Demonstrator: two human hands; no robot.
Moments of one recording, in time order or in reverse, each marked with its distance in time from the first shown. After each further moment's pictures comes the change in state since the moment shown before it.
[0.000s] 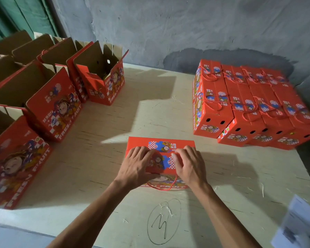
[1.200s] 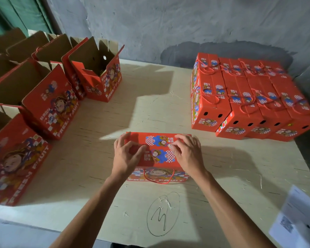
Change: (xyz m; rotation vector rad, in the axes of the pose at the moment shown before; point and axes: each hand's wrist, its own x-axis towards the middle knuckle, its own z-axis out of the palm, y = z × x) left_hand 0.002 -0.008 -0.005 -0.520 0.115 -0.634; right_hand 0.015 0.012 0.000 0.082 -0.095 0.063
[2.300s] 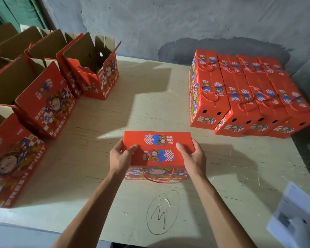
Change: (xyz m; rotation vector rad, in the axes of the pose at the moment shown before) left_hand 0.003 0.000 -0.002 -0.646 0.011 -0.474; right_hand -0.022 -0.014 -0.008 0.659 0.085 0.821
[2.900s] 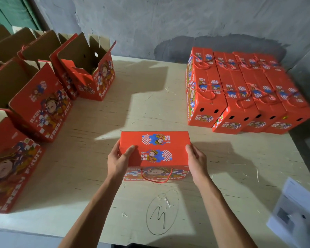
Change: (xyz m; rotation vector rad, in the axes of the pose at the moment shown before) left_hand -0.005 -0.010 0.001 0.018 0.018 0.050; right_hand 0.004 0.013 -0.007 0.224 -0.071 0.125
